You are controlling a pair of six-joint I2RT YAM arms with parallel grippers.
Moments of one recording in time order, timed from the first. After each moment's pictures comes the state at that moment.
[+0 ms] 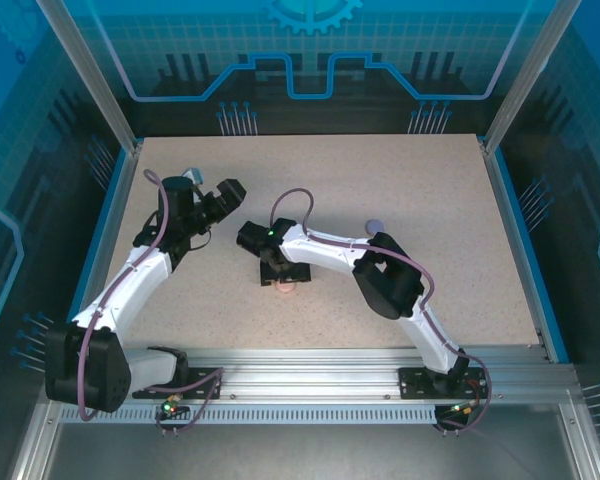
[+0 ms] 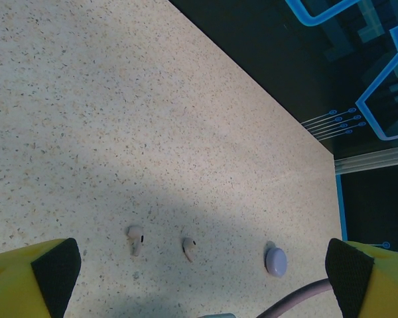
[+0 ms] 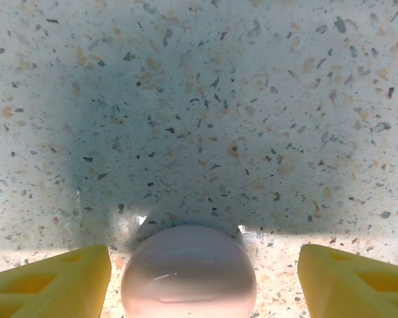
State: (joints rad) left arm -0.12 1.23 0.87 -0.16 0.23 -0.82; right arm 0.98 2.25 1.82 -1.08 0.16 0.92
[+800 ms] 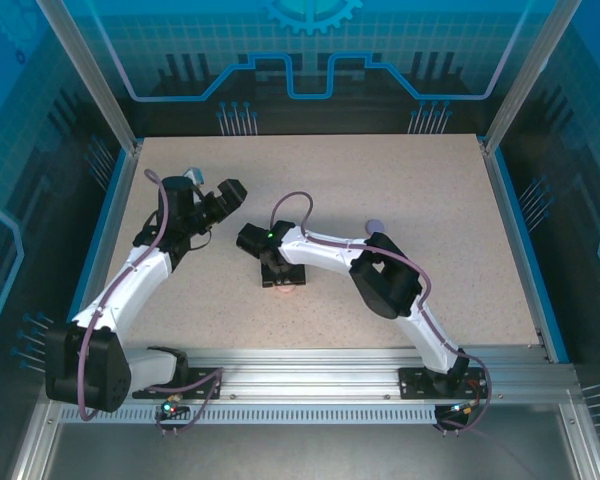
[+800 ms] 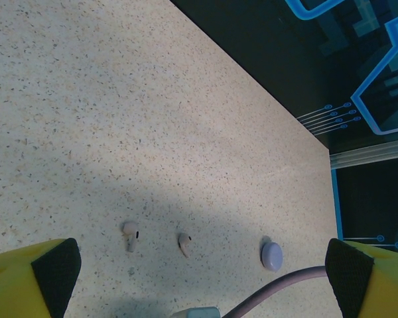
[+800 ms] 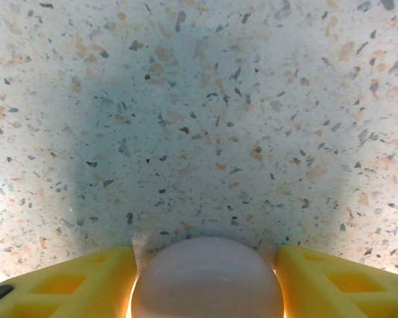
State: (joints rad) left arm -0.12 1.23 0.87 -0.16 0.25 -0.82; right arm 0.98 2.26 1.80 -1.03 0.13 0.95
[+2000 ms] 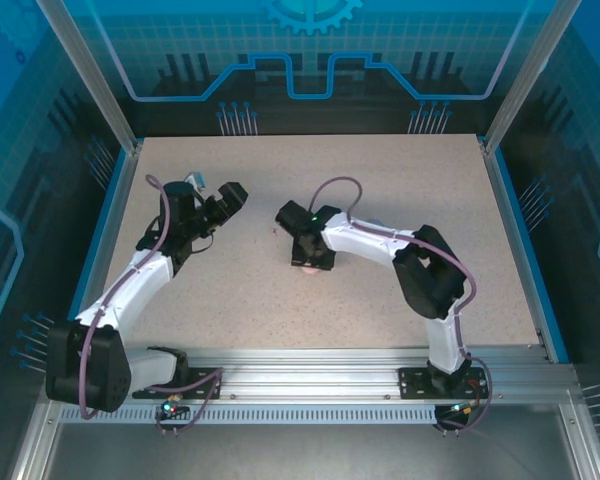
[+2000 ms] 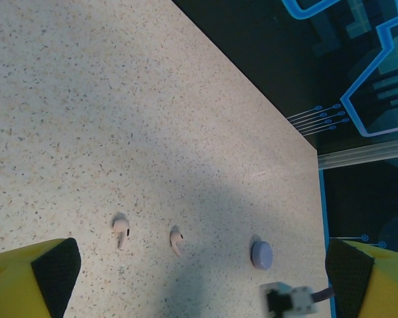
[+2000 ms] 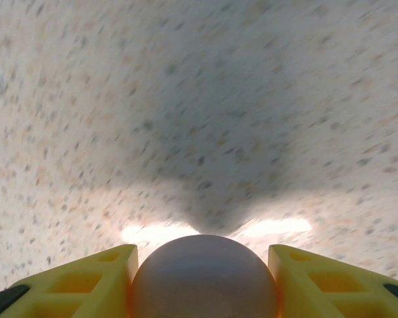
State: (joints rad) left arm -0.12 1.23 0.80 -0.06 0.27 -0.88; right arm 0.80 1.99 1.50 -0.87 0.13 0.96
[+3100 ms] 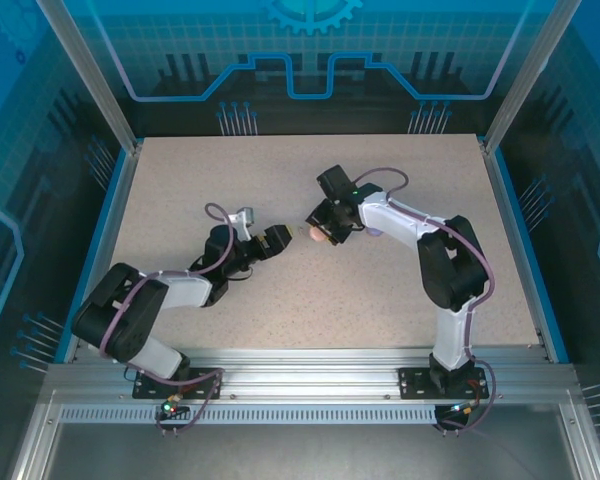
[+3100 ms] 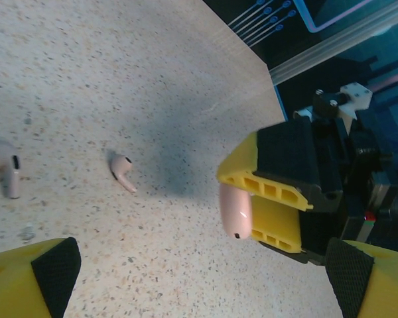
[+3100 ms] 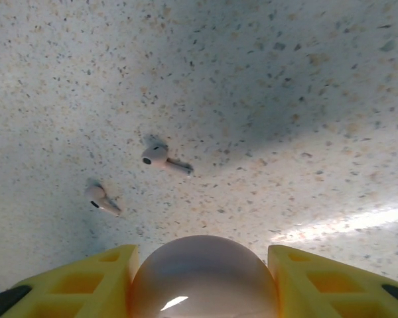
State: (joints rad) left arm -0.40 1.54 0.46 0.76 0.30 -0.87; right arm 0.55 1.95 1.46 -0.63 -0.15 1.23
